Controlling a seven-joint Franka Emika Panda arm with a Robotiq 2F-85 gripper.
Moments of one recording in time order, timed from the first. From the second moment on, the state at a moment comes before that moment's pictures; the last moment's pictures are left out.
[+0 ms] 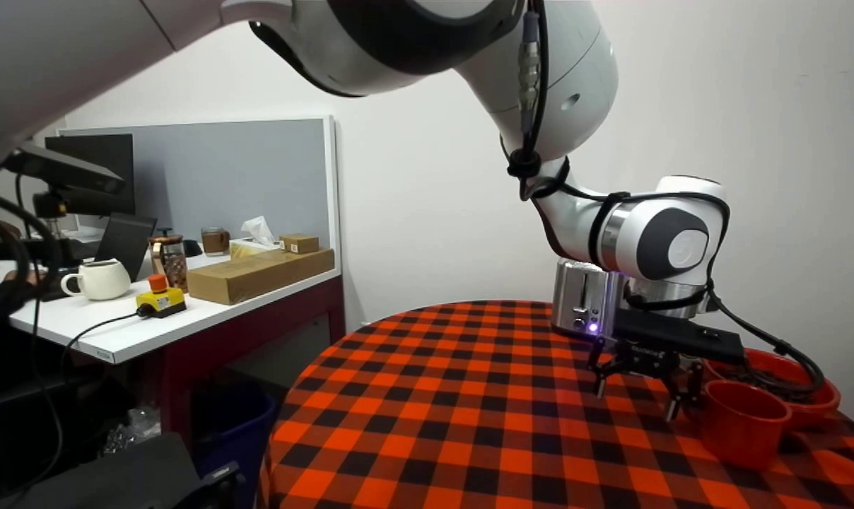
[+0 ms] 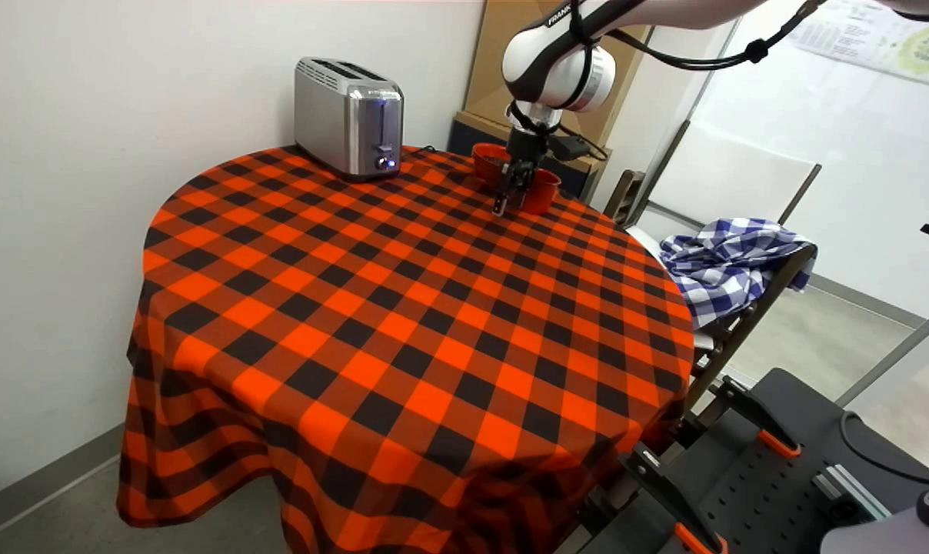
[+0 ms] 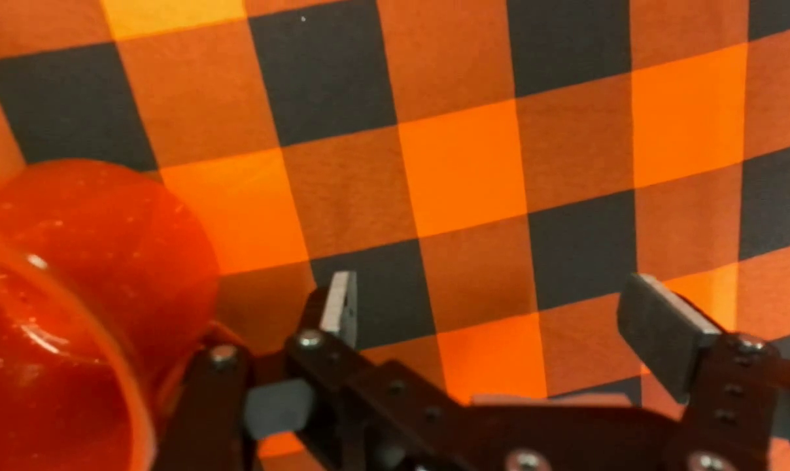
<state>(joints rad) -0.29 0.97 0.05 -1.31 -0.01 2.21 -0.61</state>
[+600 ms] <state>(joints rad) -0.27 1.02 0.05 -1.24 -0.03 2.14 -0.62</state>
